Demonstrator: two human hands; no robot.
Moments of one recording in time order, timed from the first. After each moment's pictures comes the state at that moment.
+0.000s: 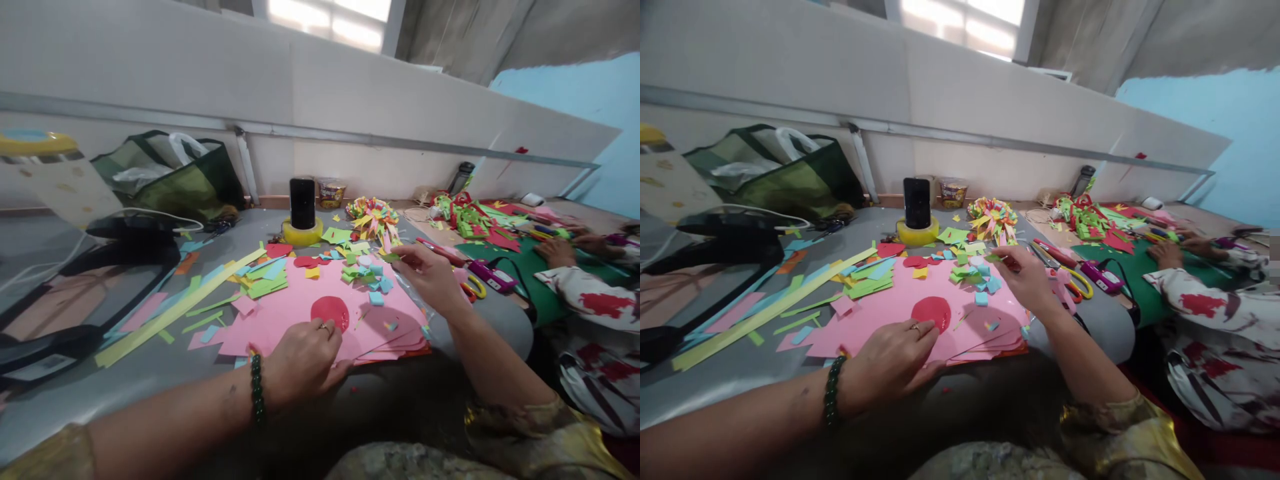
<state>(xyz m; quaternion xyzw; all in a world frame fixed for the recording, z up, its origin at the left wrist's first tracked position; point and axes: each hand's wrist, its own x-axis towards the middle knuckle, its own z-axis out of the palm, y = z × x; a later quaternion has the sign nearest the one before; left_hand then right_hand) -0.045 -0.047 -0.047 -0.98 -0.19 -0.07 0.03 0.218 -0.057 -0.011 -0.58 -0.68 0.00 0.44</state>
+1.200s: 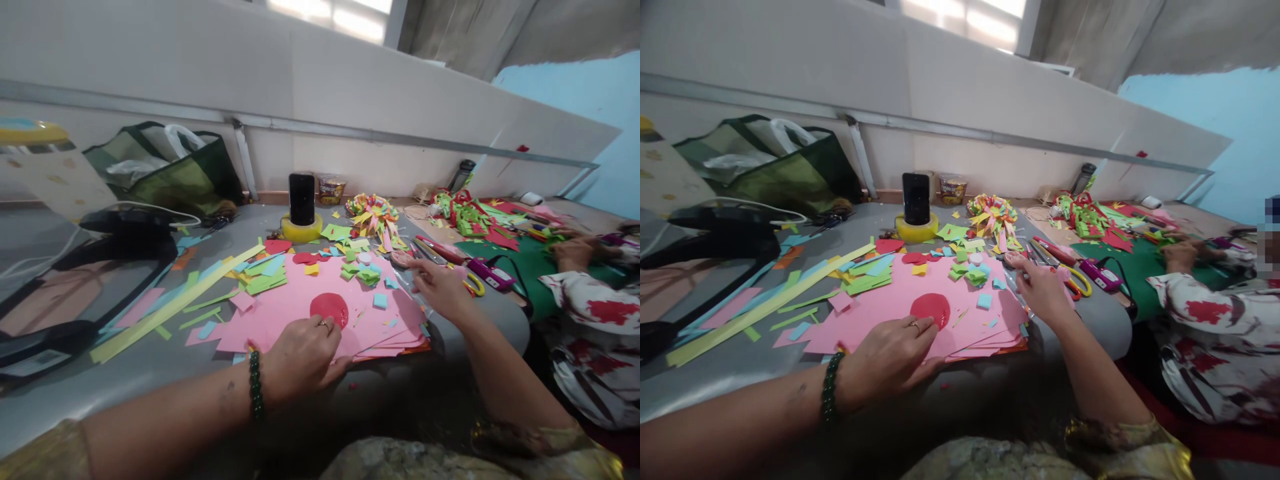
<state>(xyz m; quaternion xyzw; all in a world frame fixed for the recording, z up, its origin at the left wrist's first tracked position) -0.045 -0.046 -0.047 -0.98 -0.19 -0.08 0.03 0.247 -0.079 -0.023 -0.75 -0.60 0.01 0.28</state>
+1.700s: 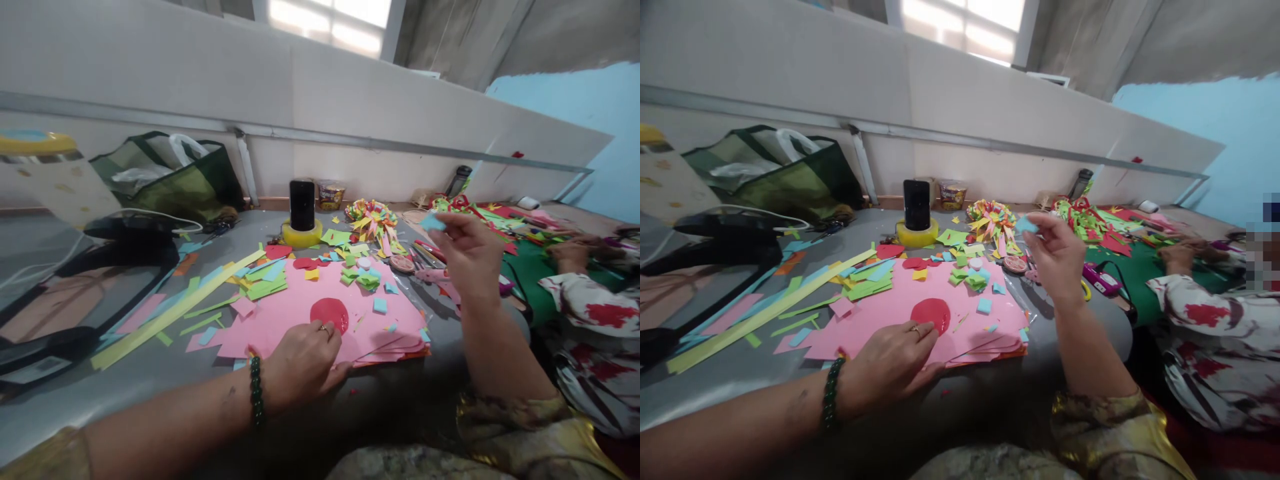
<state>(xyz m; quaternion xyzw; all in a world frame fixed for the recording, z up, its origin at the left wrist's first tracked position) -0.046 -0.048 -0.047 -0.98 -0.20 -0.08 0.03 0.231 -0.053 0.026 -0.50 -0.57 -0.10 0.64</state>
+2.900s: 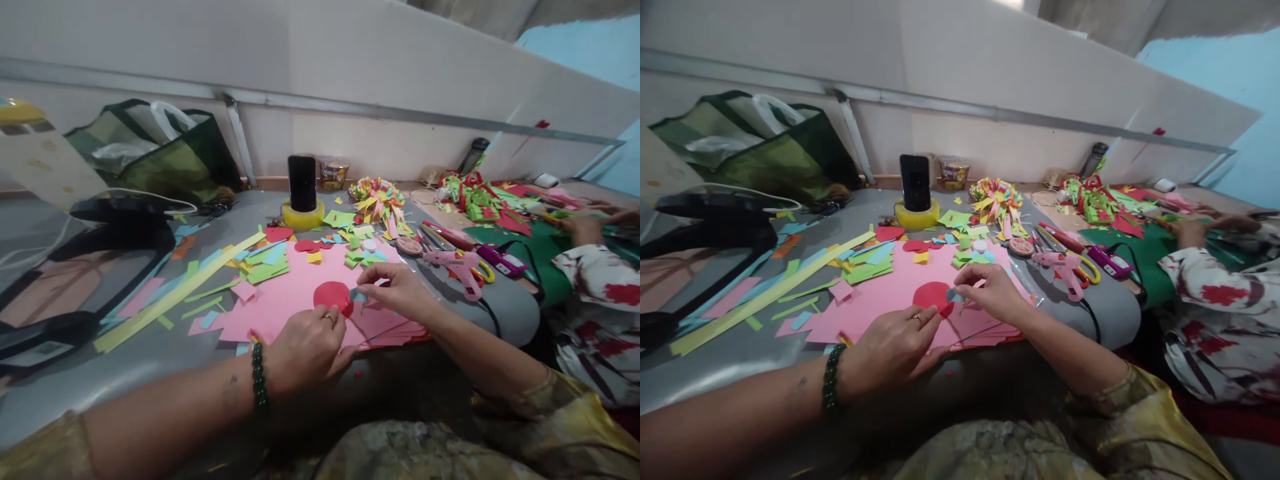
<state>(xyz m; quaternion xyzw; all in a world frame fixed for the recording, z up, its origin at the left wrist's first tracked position) -0.046 -0.048 -0.051 -0.98 -0.19 -0.10 0.04 0.156 -0.064 -0.023 -0.59 -0.58 0.38 0.41</state>
